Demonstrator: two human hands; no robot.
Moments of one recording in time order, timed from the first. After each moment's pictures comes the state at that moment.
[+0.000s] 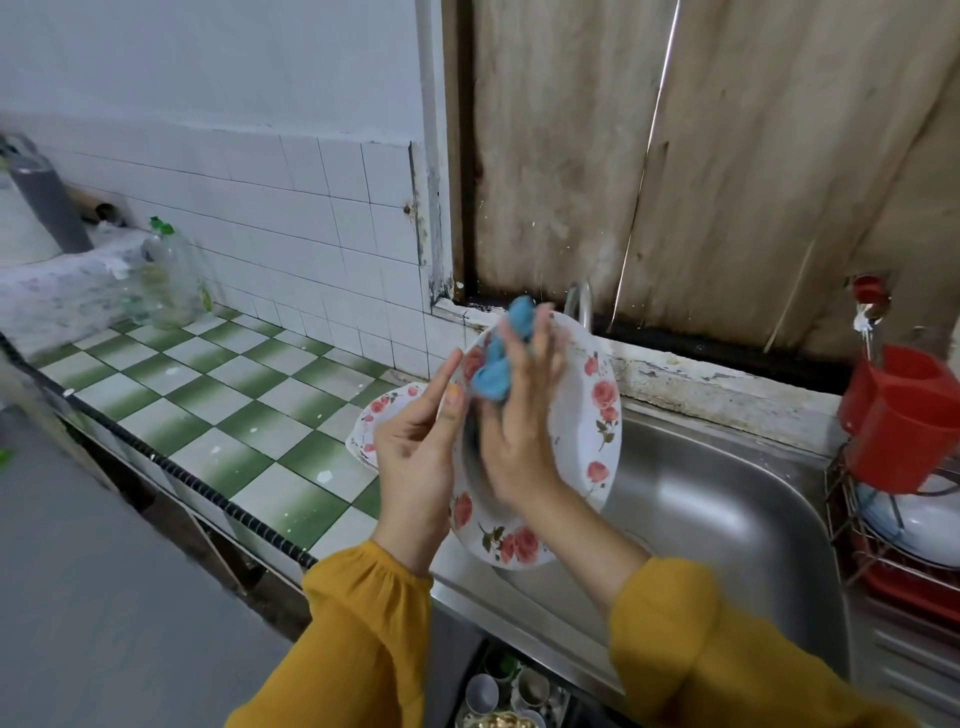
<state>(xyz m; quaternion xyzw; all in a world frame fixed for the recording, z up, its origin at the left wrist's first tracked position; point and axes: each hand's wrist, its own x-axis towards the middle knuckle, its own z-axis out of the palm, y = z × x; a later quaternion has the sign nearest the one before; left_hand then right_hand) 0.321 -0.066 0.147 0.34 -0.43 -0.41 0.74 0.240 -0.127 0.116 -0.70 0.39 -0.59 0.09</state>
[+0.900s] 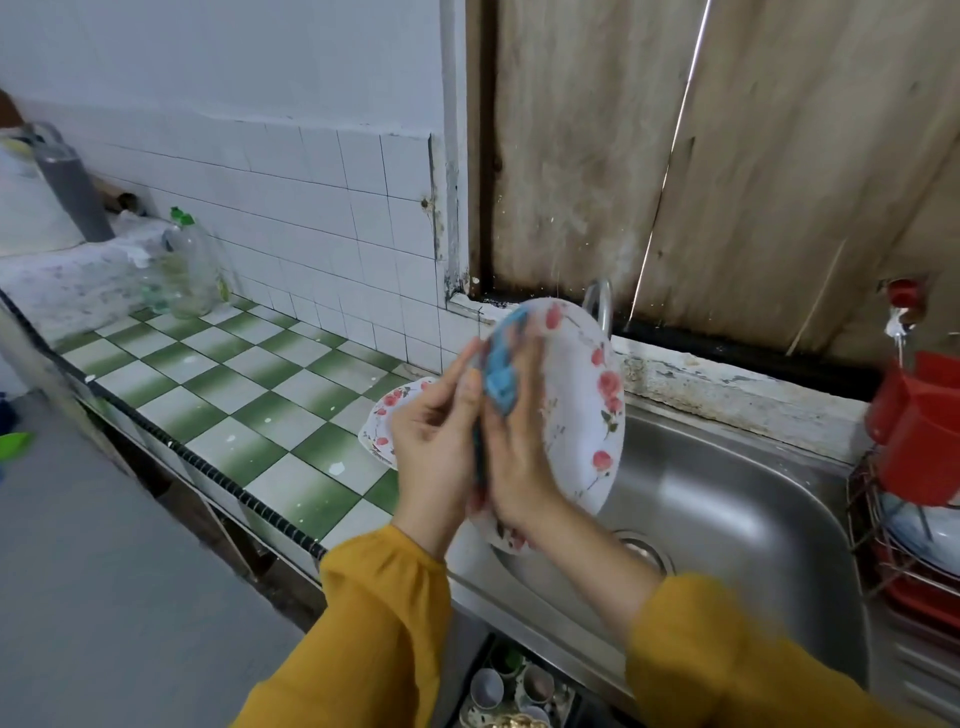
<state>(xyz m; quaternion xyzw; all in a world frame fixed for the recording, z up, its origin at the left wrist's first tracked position) 0.319 -0.068 0.156 0.34 -0.41 -0.40 0.75 0.254 -0.107 0.117 -0.71 0.33 -0.58 0.23</state>
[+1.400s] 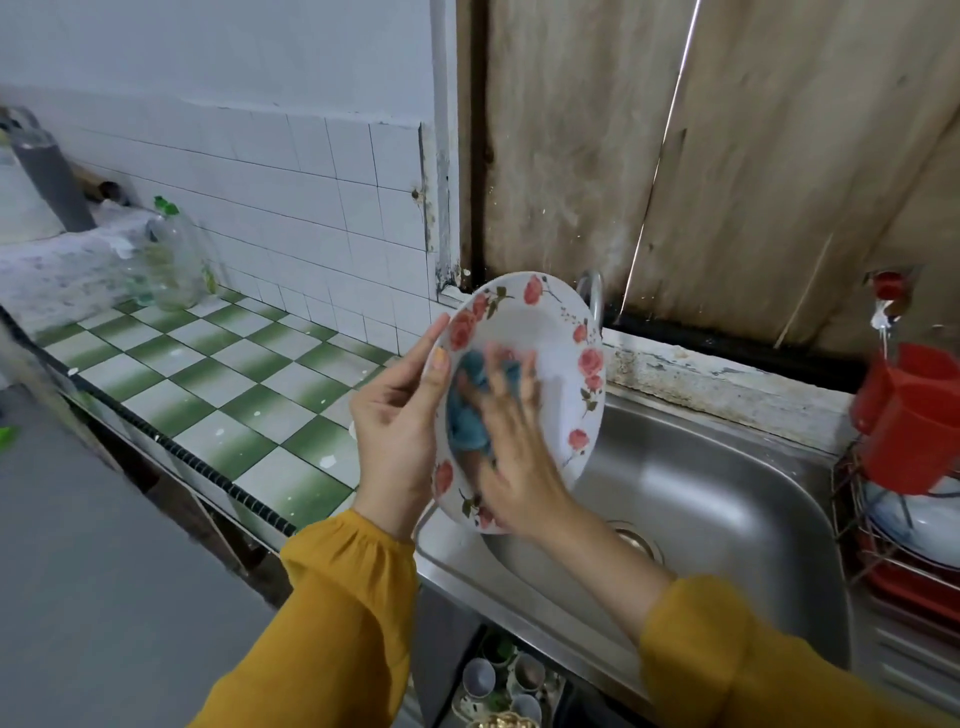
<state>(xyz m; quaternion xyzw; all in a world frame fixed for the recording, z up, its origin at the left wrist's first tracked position) 0.339 -0.067 0.165 0.33 -0.43 -0.38 0.75 0.230 -0.114 0.087 -0.83 0.36 -0.43 0.04</state>
